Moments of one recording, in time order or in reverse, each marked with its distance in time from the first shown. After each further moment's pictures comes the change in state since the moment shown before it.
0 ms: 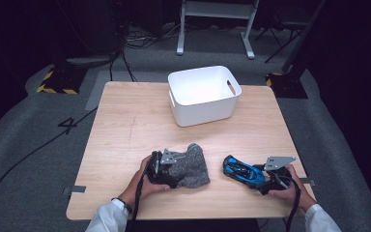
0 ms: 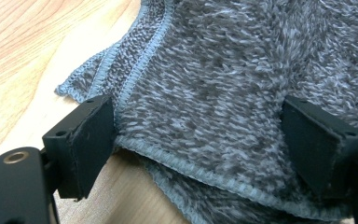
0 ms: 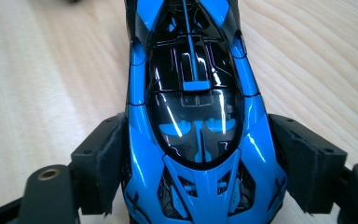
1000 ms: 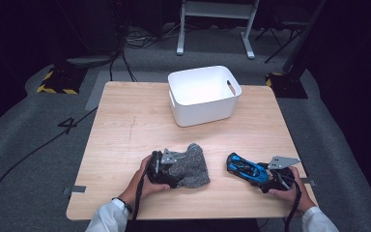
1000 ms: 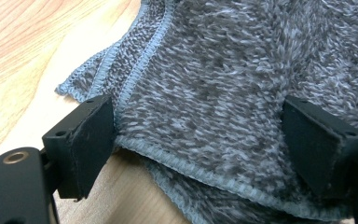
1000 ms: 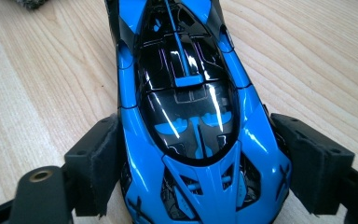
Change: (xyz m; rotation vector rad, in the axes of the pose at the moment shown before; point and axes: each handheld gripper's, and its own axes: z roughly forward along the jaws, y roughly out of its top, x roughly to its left) left arm 0.000 0.001 0.000 0.003 -0.001 0.001; right arm -0.007 -0.013 -0.003 -0.041 -0.107 0.085
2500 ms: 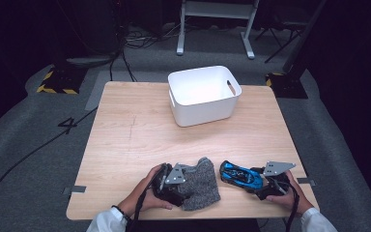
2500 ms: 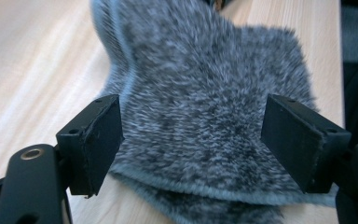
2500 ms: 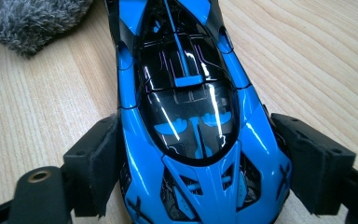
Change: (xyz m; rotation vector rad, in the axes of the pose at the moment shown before) left arm -0.056 0.010 -0.021 -0.039 -0.140 0.235; right arm 0.020 0.003 0.005 -0.017 0.095 -0.089
